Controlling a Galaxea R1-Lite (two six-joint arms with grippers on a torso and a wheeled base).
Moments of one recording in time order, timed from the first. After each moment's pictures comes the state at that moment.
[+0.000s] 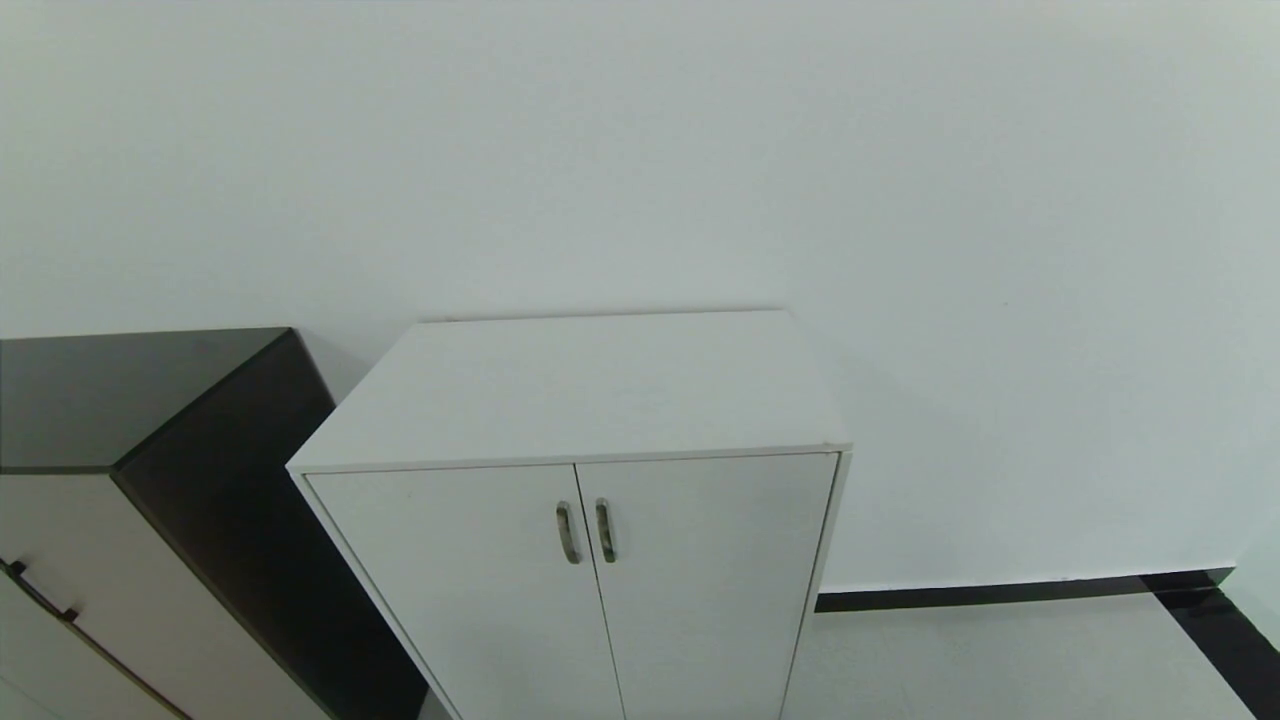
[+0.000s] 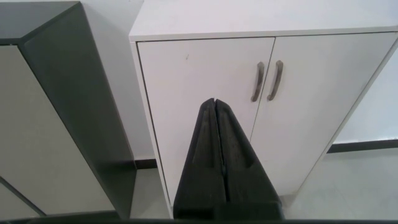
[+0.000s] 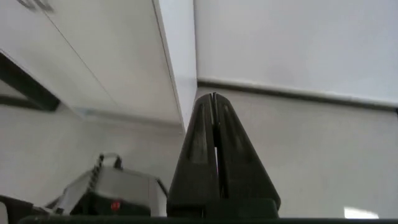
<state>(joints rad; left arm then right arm) 0.00 0.00 0.00 0.00 -0.01 0.00 0.28 0.37 0.00 -0.05 -0.04 -0.01</state>
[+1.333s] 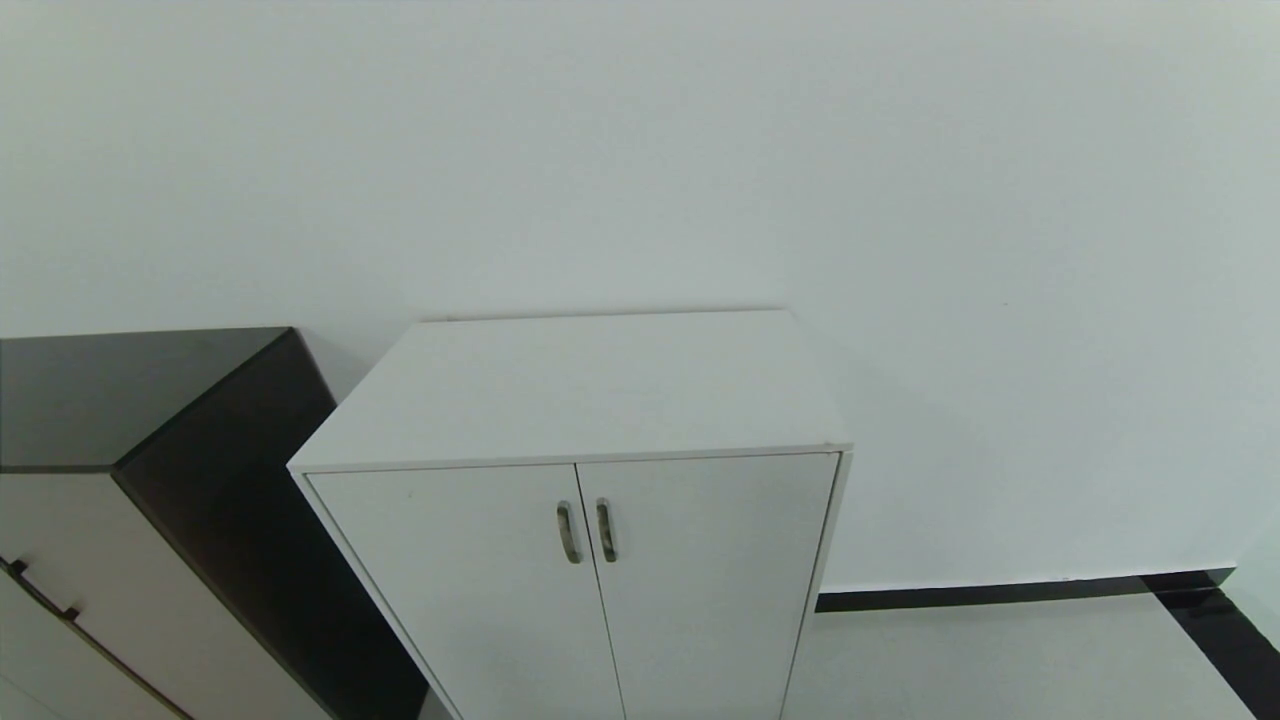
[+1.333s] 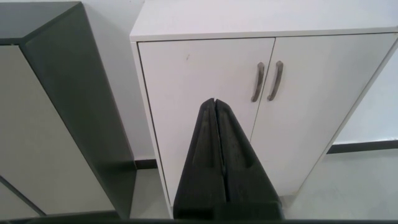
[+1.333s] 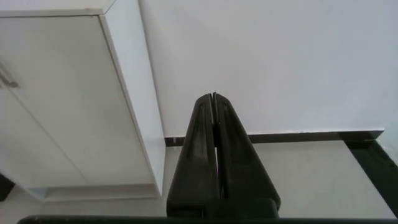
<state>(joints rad) 0.00 0.00 0.00 0.00 -0.01 0.00 0.01 0.03 0.00 0.00 -0.03 -0.03</state>
